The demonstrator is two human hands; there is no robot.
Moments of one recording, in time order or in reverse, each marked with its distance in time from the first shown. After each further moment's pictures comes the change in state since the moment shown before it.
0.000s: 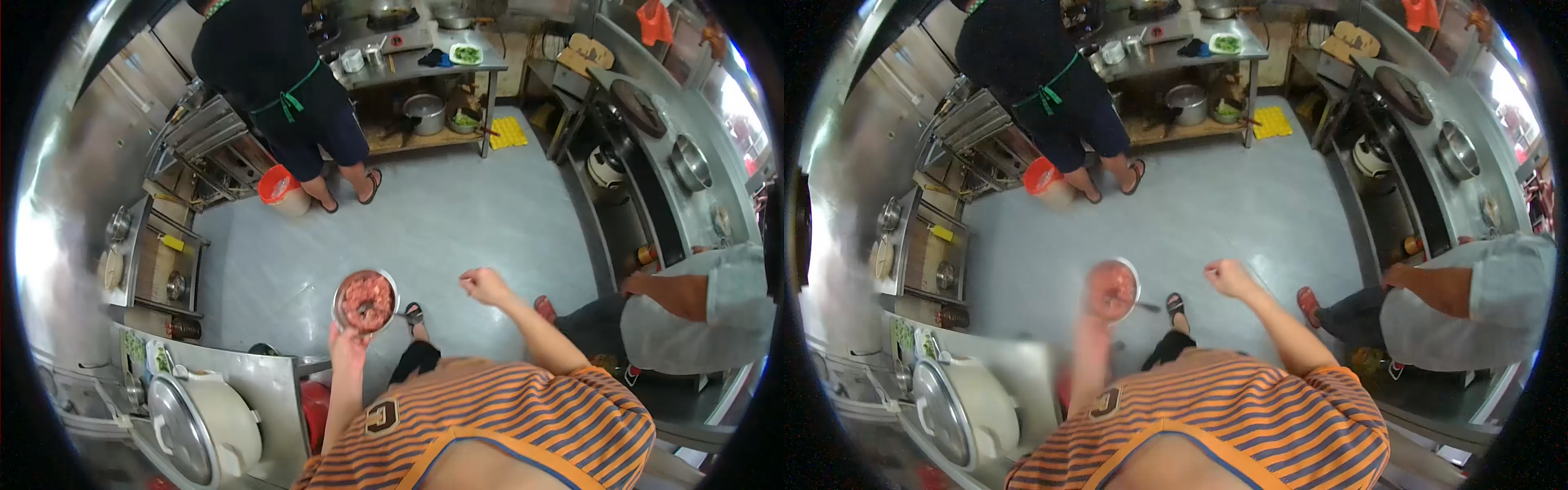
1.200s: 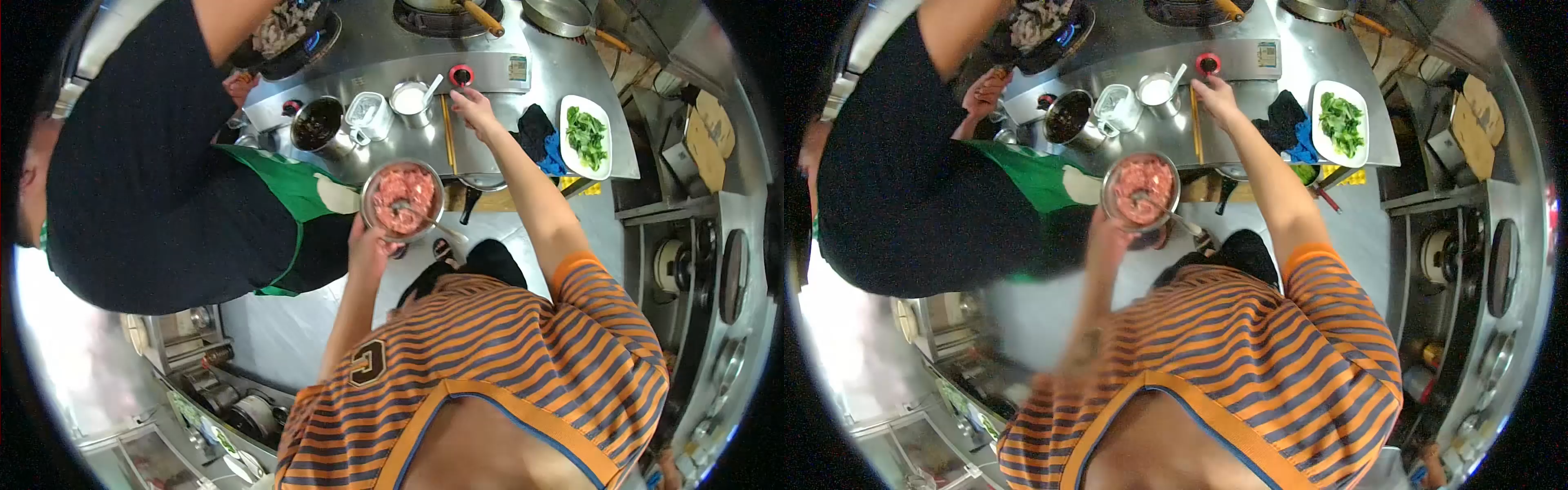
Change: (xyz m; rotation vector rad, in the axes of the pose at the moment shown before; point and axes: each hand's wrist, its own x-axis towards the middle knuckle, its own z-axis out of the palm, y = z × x) left_hand 0.682 0.188 0.519 0.273 -0.148 0.023; right_hand 1.004 0.128 -0.186 0.859 0.276 0.346
